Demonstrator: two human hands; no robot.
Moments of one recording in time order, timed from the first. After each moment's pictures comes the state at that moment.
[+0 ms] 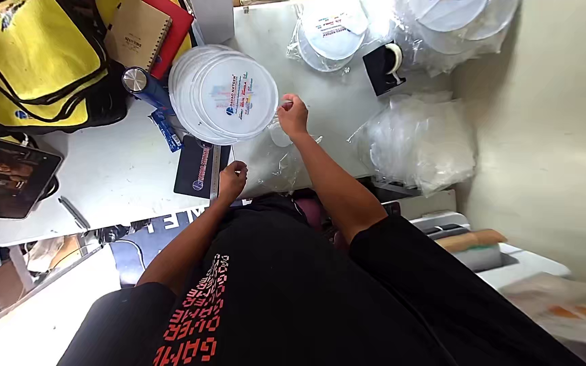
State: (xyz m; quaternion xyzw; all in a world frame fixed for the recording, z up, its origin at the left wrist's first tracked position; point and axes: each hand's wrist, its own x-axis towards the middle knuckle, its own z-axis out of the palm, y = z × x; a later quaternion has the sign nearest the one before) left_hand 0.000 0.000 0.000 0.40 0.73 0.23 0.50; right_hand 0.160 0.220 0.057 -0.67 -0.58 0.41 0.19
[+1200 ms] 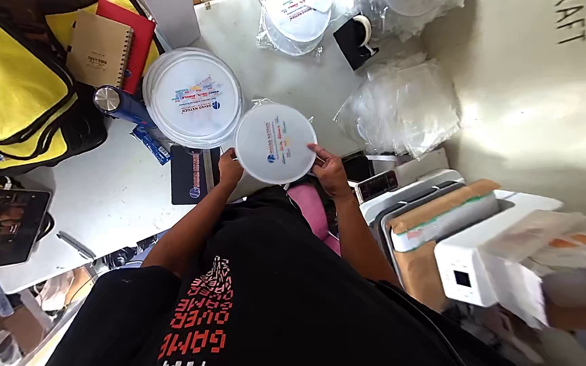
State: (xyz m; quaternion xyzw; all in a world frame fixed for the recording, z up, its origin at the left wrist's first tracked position) left_hand 0.010 0.047 0.002 0.37 0.71 0.29 0.52; right_hand 0.297 0.036 0.100 -0.60 -0.47 0.55 0.34
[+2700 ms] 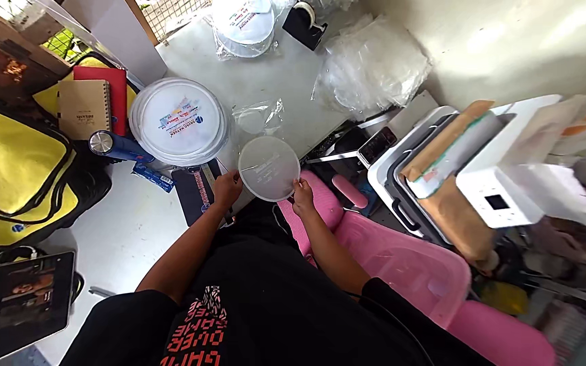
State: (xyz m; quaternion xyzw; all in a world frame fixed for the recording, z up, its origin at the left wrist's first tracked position) left_hand -0.039 0.009 0.001 0.70 0.58 0.08 0.41; right_hand 0.196 -0.093 -0.007 -0.72 0.01 0.49 0.49
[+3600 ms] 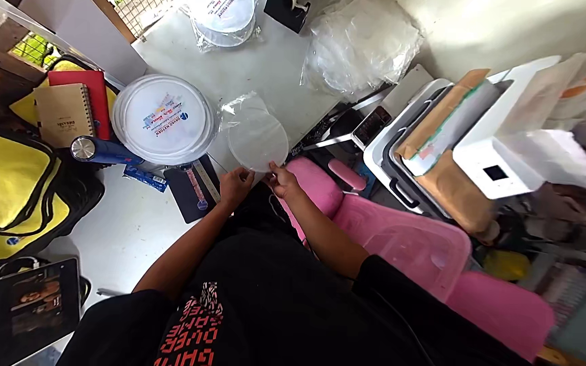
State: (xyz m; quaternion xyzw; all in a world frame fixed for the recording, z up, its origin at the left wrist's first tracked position) left_hand -0.005 -0.015 0.028 0.70 0.56 0.11 0.44; right_hand 0.166 -0.057 0.013 -0.61 0.15 0.57 0.52
